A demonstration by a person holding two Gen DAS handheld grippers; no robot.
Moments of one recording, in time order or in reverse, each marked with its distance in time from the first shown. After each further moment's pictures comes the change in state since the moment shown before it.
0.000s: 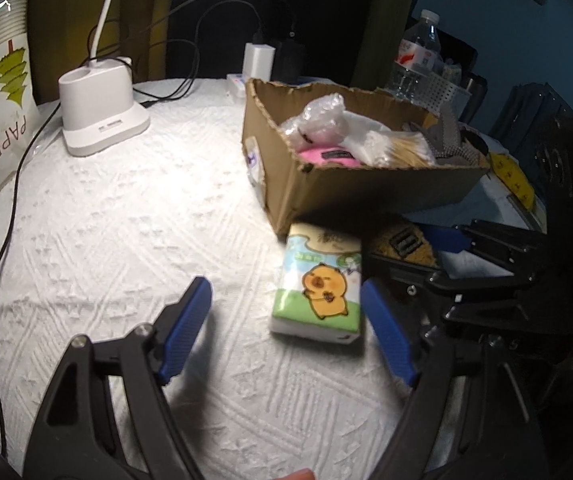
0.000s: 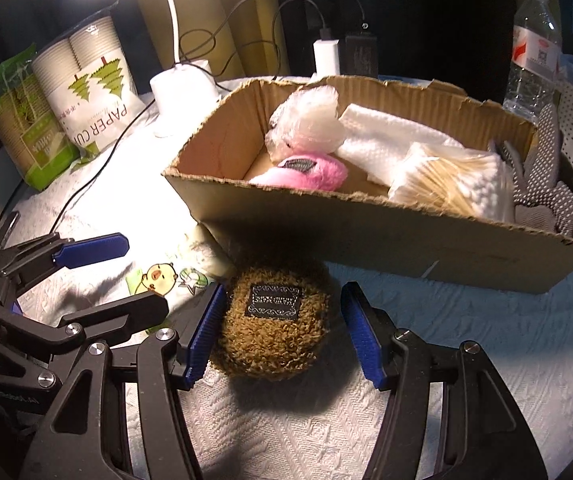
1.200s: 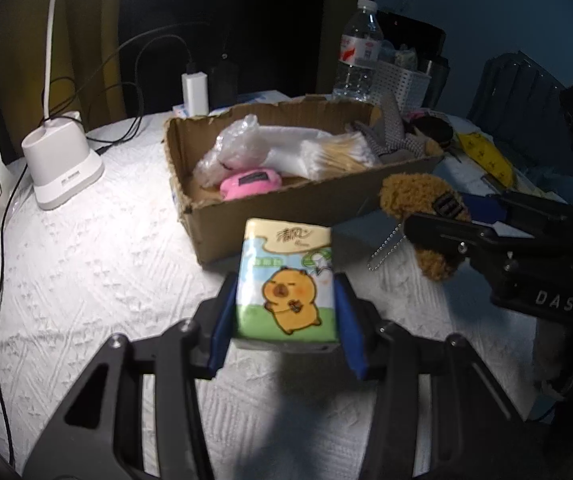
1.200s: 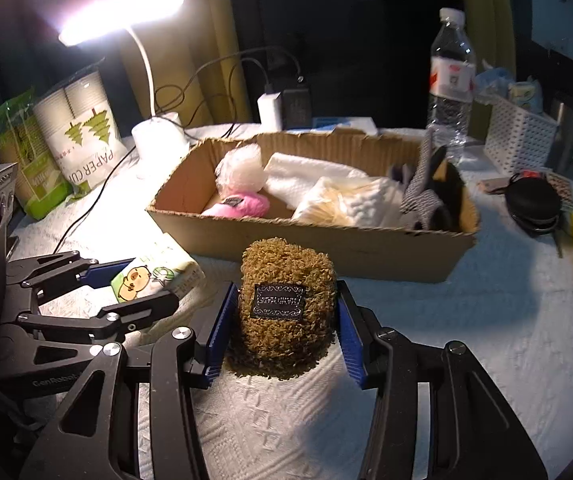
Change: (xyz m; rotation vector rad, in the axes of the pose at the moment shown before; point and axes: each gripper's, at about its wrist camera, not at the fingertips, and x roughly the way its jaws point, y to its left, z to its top) left arm -0.014 -0.062 0.009 0.143 -0.039 -0.010; right arm -0.080 -0.040 -0.019 0.052 -0.142 -0.087
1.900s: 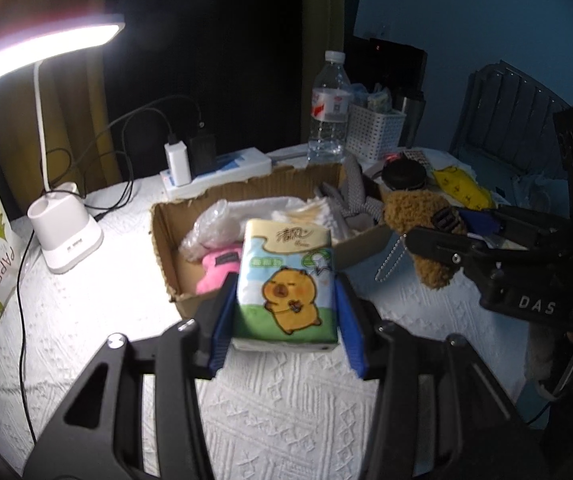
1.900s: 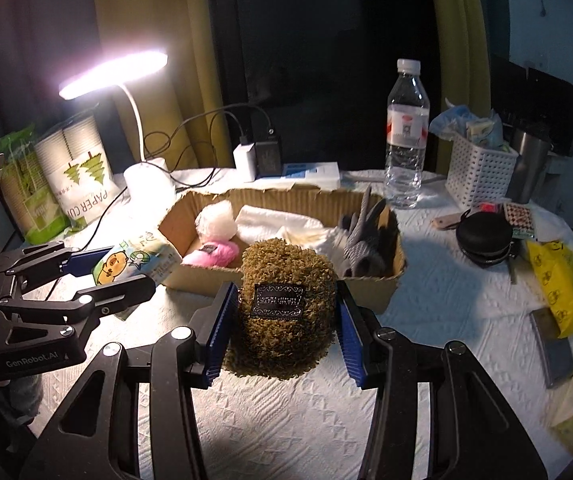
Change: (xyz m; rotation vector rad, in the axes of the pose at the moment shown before) left arm -0.038 -0.032 0.041 0.059 -0.115 -0.002; right arm -0.051 -0.025 0.018 0.008 -0.107 -0.047
